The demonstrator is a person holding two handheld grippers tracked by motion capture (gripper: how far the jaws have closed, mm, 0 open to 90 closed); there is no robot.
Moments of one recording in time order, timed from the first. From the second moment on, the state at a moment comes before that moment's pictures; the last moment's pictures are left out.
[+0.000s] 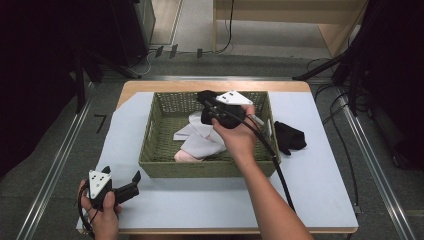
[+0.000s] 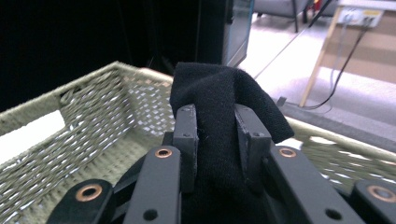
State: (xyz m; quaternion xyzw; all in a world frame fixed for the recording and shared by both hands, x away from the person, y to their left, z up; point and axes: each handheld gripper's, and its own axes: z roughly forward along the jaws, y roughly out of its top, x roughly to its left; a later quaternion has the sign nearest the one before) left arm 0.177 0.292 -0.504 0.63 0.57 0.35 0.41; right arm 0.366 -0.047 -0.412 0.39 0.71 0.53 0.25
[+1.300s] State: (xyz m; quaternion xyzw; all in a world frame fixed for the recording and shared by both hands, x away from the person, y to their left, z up) left arm 0.176 0.290 -0.504 0.63 0.56 0.36 0.40; right arm 0.341 -0.264 -0.449 0.54 0.61 0.47 0.34
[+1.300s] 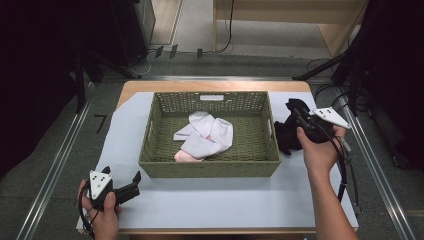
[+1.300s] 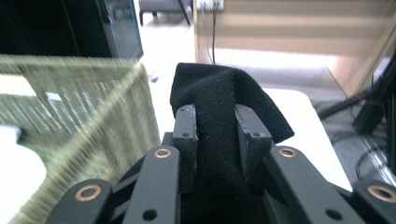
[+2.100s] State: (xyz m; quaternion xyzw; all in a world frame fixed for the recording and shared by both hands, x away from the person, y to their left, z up) left arm 0.175 0.289 -0.504 0.63 0.56 0.36 0.41; right arm 0.317 -0.291 -0.478 0.55 0.62 0.45 0.32
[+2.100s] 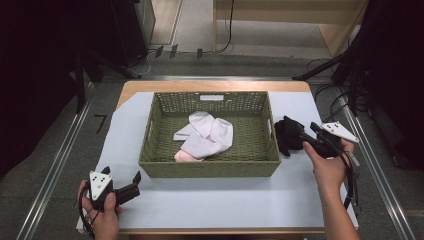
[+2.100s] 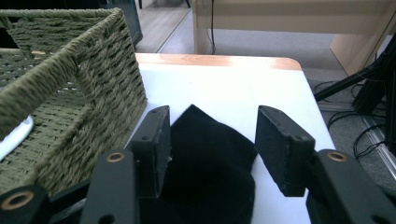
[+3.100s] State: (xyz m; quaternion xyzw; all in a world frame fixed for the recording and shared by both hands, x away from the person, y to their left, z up) left arm 0.173 0.287 -0.504 0.63 0.56 0.37 0.40; right arm 0.236 -0.338 -0.509 0.56 0.61 0.46 0.32
